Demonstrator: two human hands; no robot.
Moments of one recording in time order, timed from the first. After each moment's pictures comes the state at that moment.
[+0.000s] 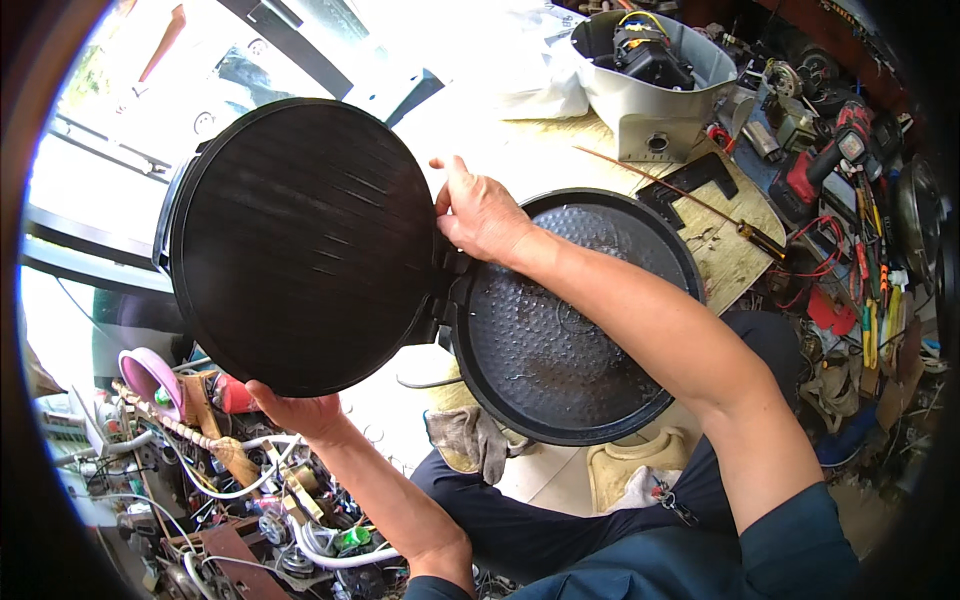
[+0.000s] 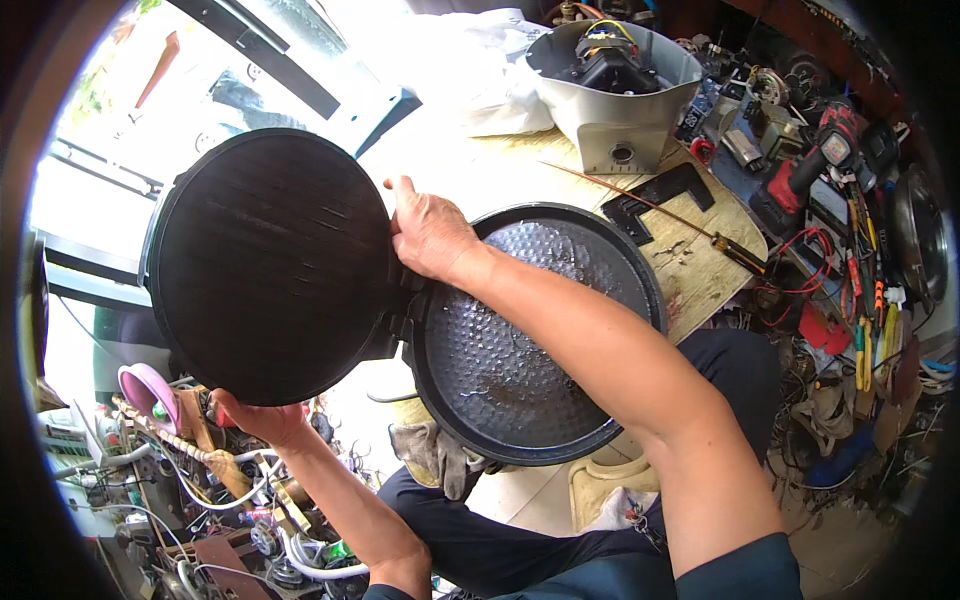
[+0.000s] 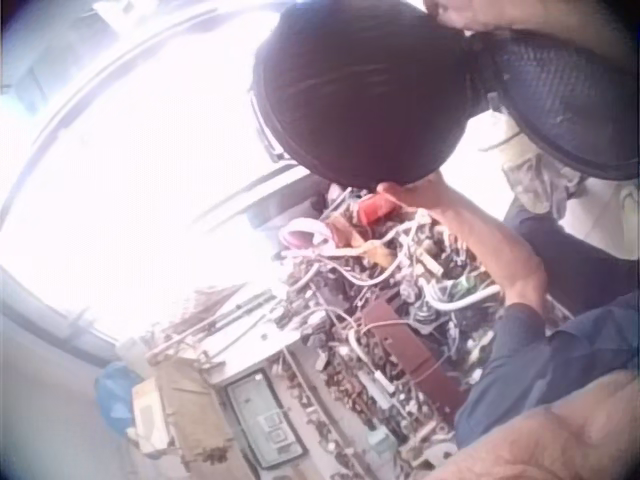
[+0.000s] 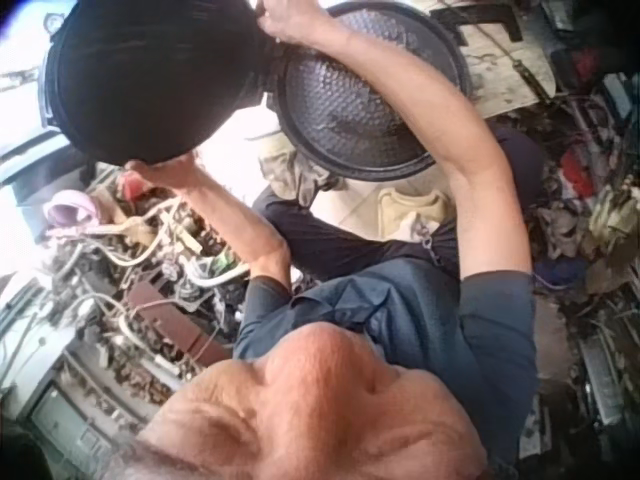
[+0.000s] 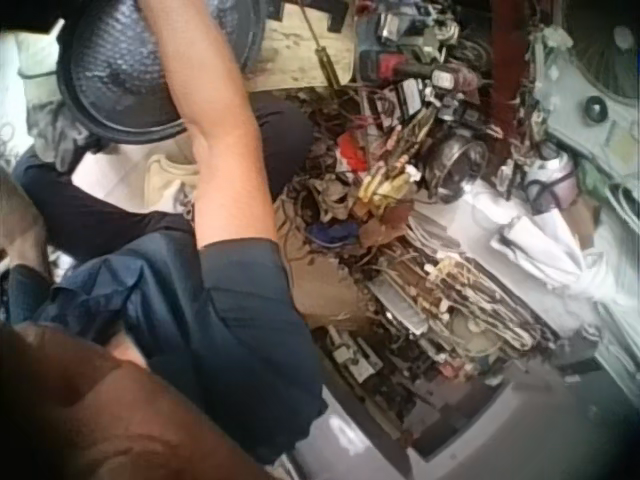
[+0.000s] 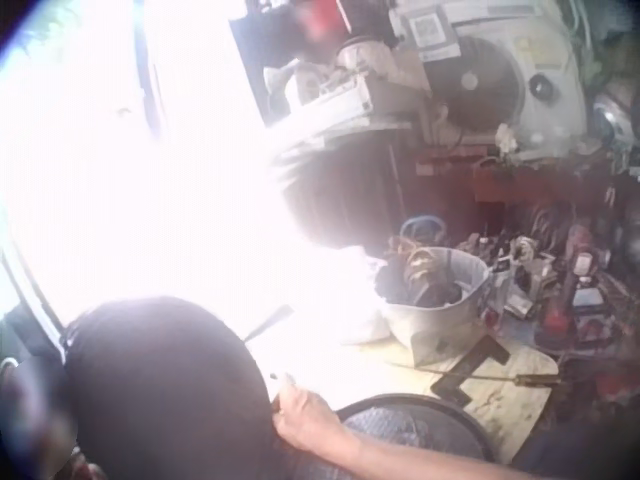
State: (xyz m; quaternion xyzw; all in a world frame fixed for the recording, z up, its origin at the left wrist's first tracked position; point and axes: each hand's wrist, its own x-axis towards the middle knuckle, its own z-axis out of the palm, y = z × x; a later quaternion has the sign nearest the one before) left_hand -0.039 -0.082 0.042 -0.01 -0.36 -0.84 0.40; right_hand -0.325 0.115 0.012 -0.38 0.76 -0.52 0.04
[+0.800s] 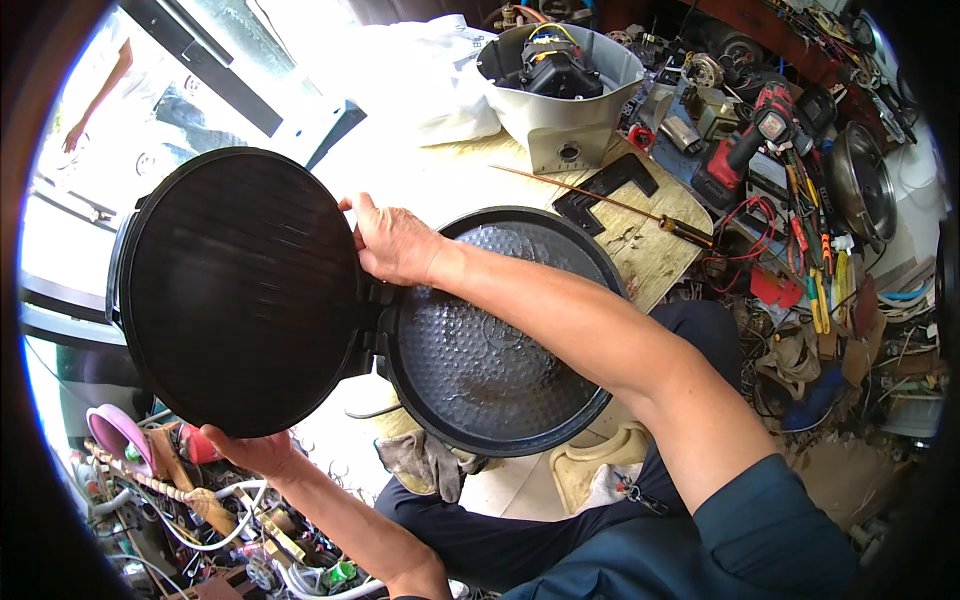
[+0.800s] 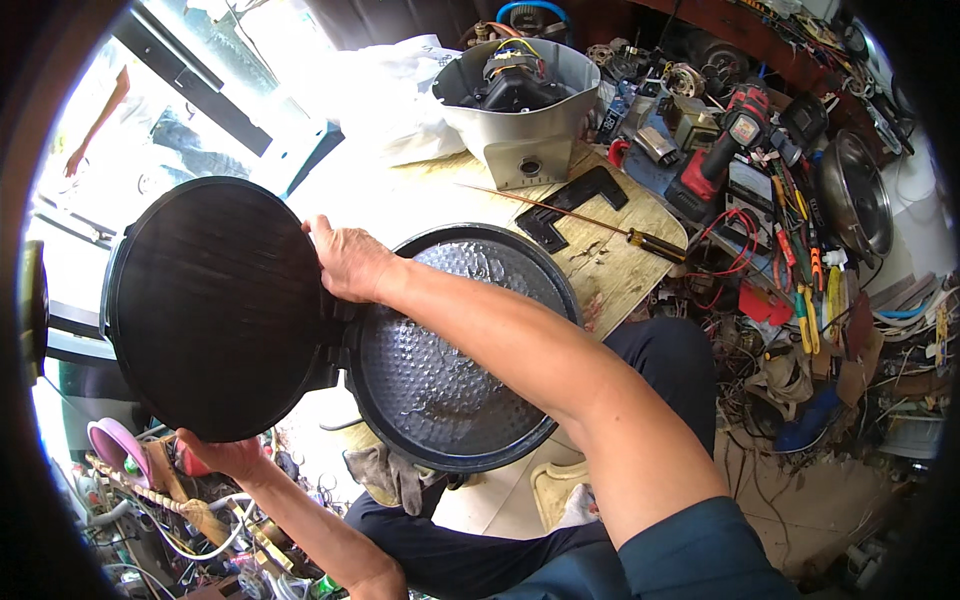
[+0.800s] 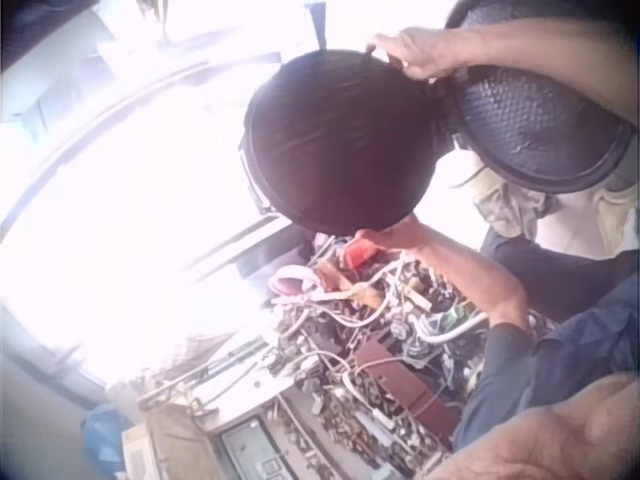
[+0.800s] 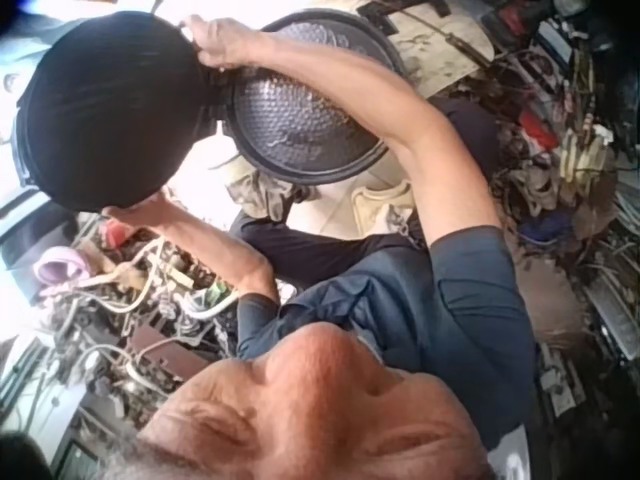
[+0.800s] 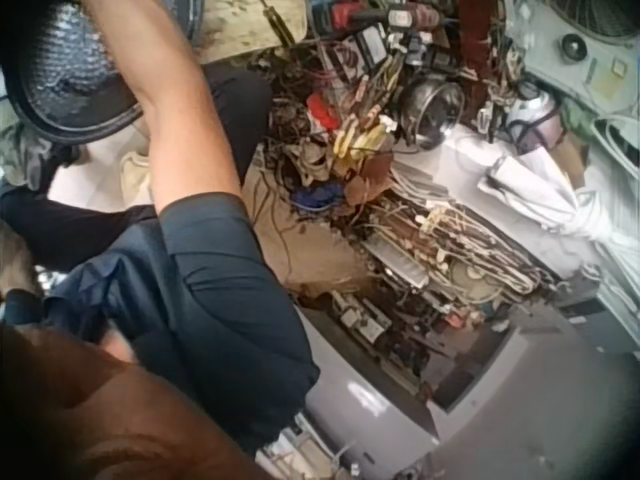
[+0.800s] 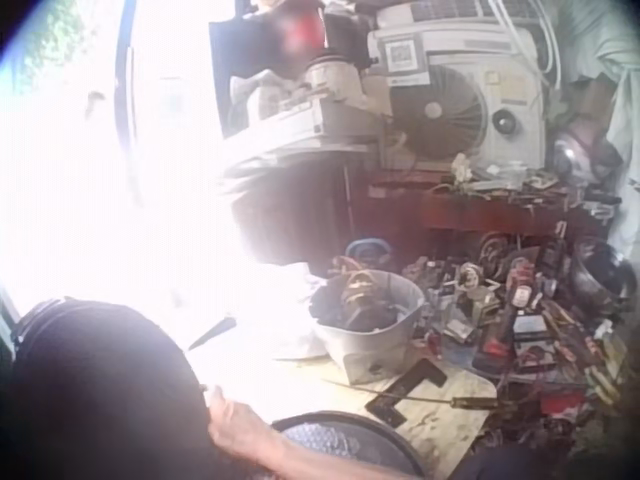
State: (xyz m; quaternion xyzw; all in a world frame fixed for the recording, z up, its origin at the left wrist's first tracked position) left_hand -0.036 -0.087 0.042 0.01 -0.39 -0.82 0.41; right_hand -0.337 0.114 0.010 -0.46 0.73 -0.50 0.03
